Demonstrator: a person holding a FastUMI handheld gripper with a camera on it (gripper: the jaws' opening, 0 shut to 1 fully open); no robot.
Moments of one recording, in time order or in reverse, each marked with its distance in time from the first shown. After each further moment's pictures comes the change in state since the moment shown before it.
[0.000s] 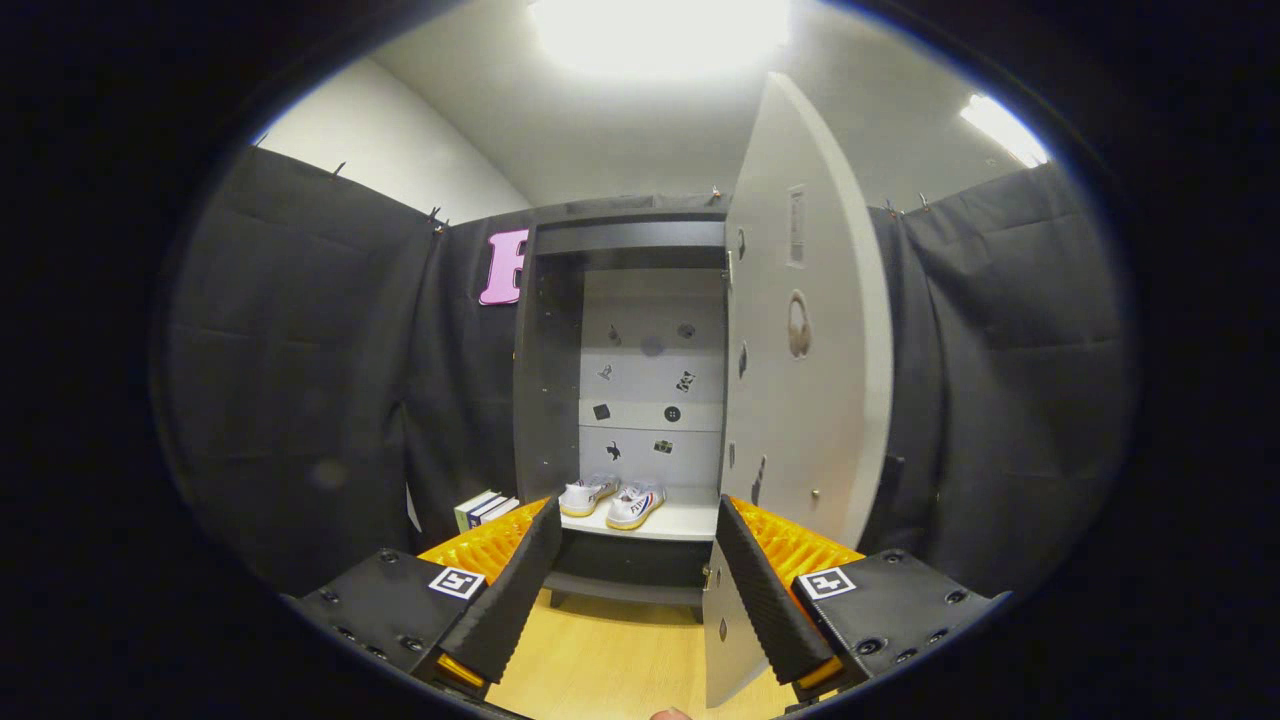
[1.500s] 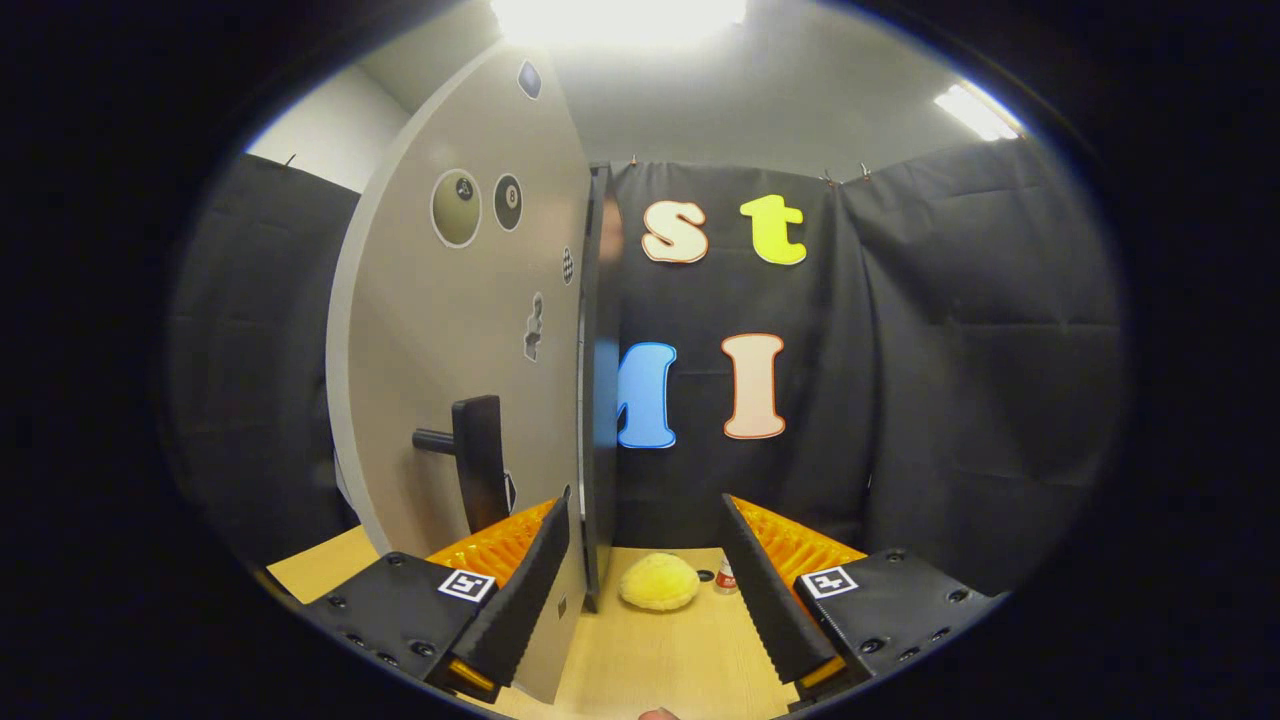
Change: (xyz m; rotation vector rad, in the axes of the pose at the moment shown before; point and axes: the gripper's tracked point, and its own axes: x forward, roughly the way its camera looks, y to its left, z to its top) arm 0.042 -0.178 -0.044 -0.022 0.076 -0.109
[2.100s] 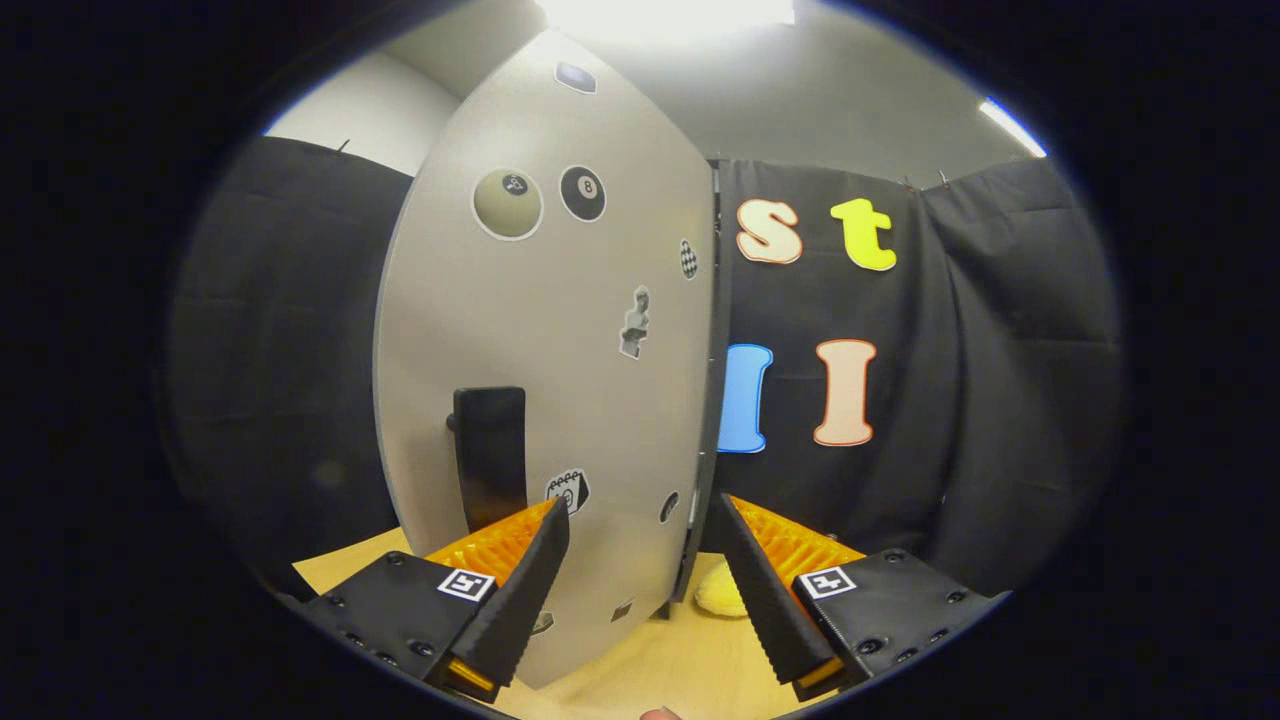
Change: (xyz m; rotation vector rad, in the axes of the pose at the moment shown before) arm 0.020 0.131 0.002 -0.052 0.009 0.196
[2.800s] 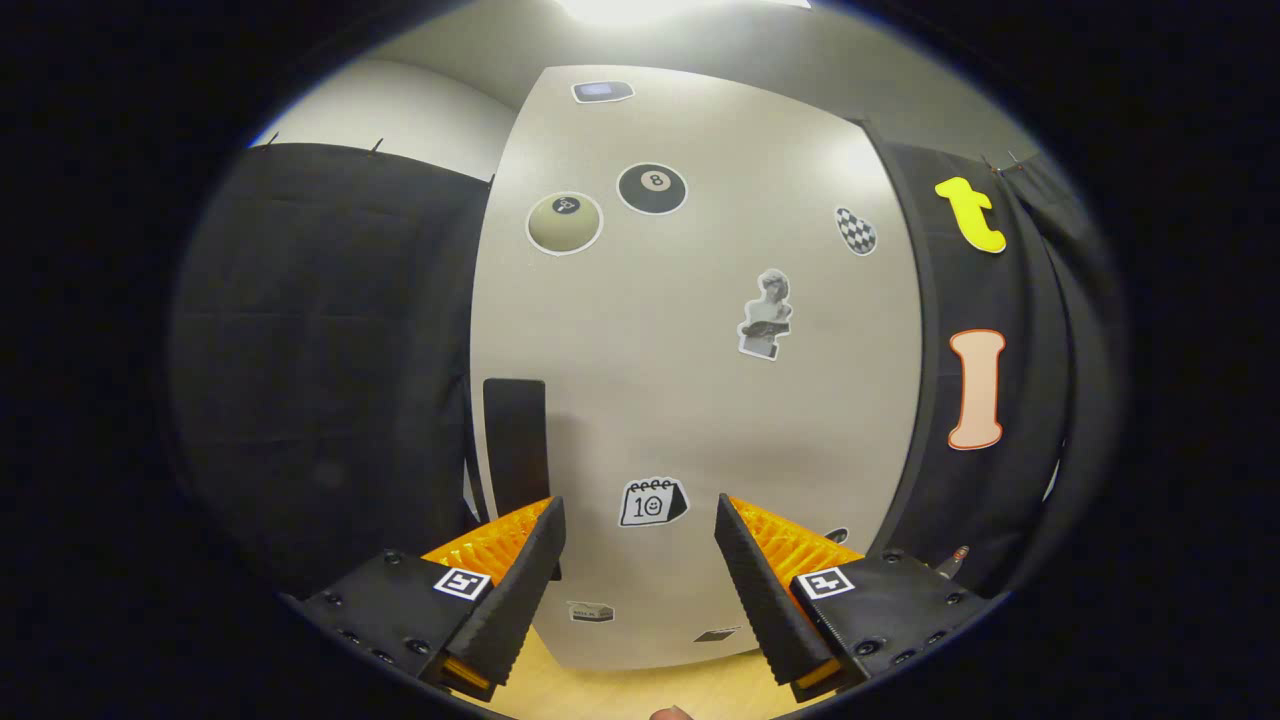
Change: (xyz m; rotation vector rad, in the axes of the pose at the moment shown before) arm 0.138 0.135 0.014 0.035 0.001 0.193
